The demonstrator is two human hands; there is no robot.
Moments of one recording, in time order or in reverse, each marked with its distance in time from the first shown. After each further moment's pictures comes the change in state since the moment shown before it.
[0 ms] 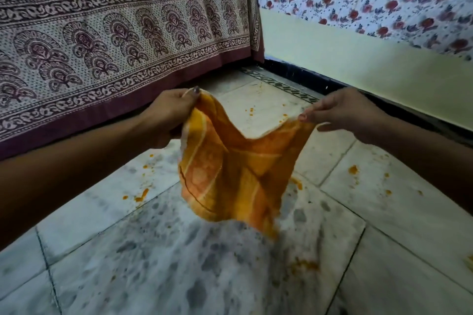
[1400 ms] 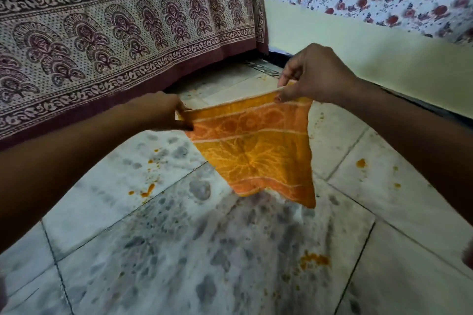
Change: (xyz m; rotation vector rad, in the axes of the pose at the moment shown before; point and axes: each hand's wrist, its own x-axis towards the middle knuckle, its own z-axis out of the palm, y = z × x) left_hand 0.051 -0.025 -0.050 1.351 -0.118 0.248; right_hand 0.031 -0.054 0.033 -0.504 0.082 -0.412
